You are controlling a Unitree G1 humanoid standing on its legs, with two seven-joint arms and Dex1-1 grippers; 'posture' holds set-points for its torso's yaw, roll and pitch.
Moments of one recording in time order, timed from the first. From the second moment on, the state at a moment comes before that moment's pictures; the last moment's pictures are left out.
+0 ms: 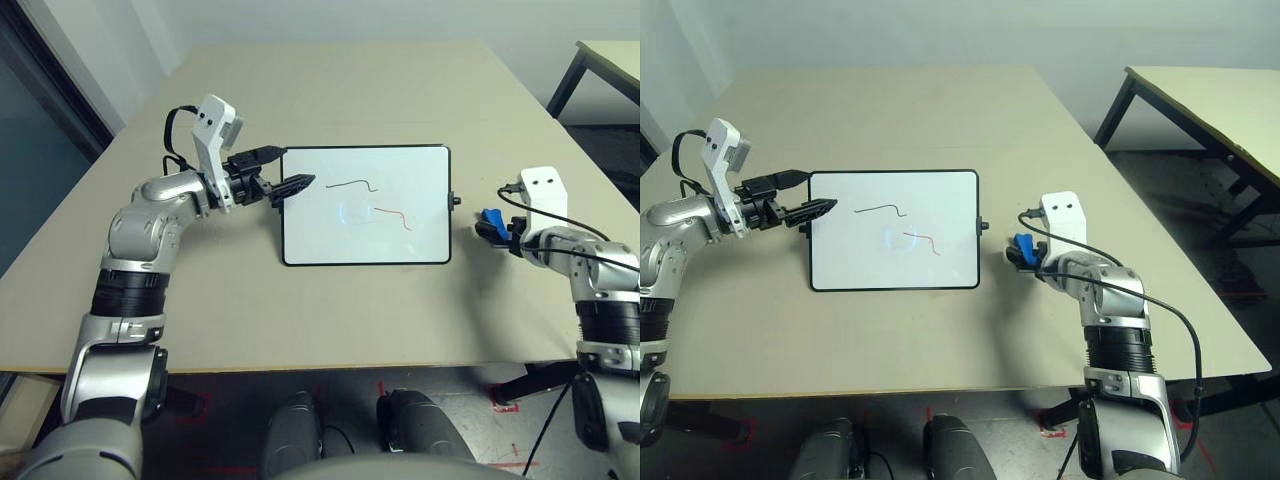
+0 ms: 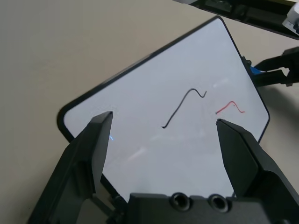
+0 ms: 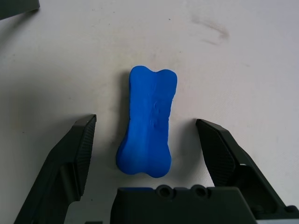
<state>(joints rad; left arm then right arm) -0.63 0.62 0.03 0.10 -0.39 0.59 -0.89 -0.52 -0.48 -0.16 0.19 0.23 0.99 0.23</state>
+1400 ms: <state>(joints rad) -0.68 0.56 -0.08 0.12 -0.37 0.59 -0.98 -0.62 -0.53 0.23 -0.23 0.34 1.23 0.51</state>
